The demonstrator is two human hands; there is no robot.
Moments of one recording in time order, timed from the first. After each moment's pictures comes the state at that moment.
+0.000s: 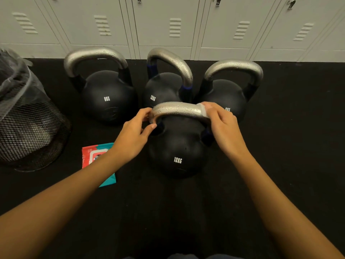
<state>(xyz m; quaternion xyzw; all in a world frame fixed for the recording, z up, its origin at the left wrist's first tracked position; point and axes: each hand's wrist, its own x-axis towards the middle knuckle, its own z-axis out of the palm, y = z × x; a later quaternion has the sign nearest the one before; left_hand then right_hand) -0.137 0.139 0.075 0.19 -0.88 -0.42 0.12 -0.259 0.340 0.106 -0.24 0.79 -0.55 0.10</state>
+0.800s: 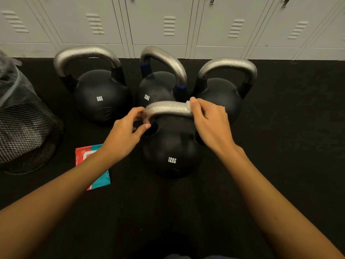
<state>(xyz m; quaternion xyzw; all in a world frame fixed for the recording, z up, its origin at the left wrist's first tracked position) -0.137 0.138 0.077 0.17 -0.89 -0.41 0.14 -0.258 0.325 0.114 -0.28 0.86 -0.42 0.00</state>
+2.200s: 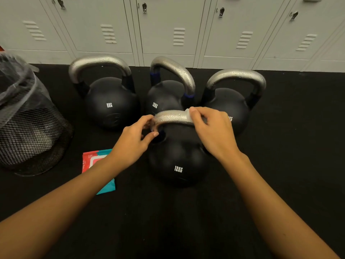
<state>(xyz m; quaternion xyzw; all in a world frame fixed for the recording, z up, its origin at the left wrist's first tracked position) -0.138 0.139 0.078 0.17 -0.89 -0.40 0.14 -0.254 0.314 0.126 -0.30 0.87 -0.40 0.02</state>
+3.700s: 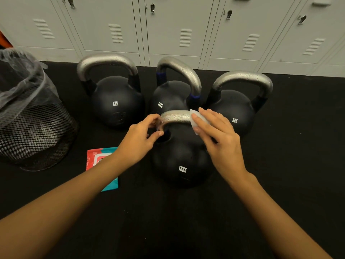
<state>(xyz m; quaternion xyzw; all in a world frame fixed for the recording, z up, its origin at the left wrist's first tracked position) -0.139 0.136 0.077 0.17 -0.89 -0.40 0.14 -0.251 0.335 0.078 -0.47 0.77 -0.41 -0.16</state>
